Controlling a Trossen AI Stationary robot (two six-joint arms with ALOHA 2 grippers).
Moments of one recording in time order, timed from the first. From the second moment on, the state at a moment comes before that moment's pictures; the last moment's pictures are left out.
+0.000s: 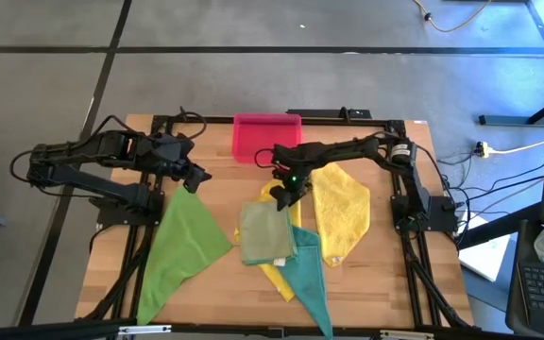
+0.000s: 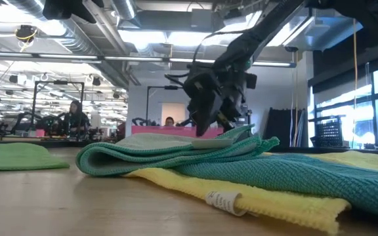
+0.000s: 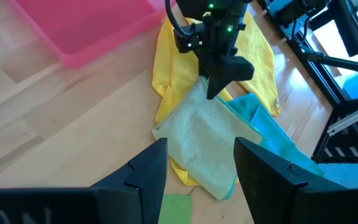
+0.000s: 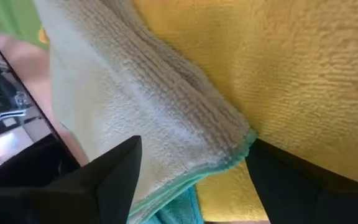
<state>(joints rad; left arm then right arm) 0.03 0.93 1.18 -1.04 -0.14 -0.89 -0.28 2.09 1.36 -0.56 -0.70 0.63</state>
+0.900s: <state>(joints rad) 0.03 0.93 1.18 -1.04 -0.16 -0.97 -0.28 2.04 1.36 -0.54 -0.73 0.53</state>
